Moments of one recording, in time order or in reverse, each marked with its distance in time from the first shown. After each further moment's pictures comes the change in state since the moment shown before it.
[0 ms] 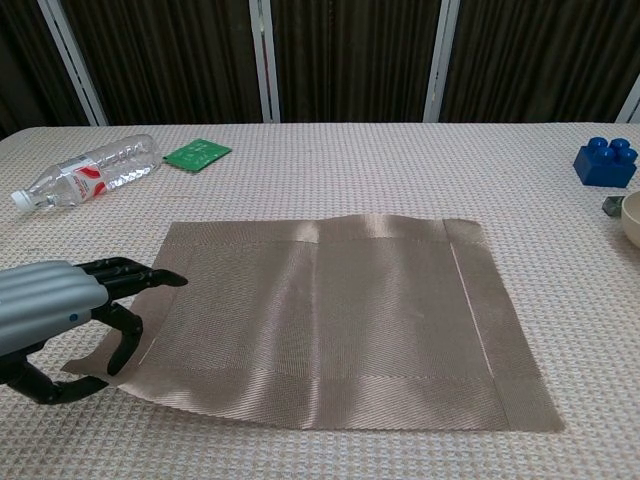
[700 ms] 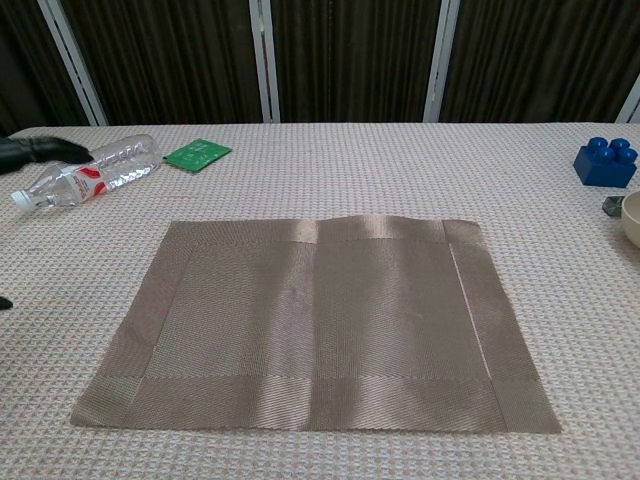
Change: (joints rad) left arm 0.101 0.208 -0.049 -0.138 0.011 0.263 -0.090; right arm 0.028 -0.021 0.013 0.036 0.085 -0.092 -0.018
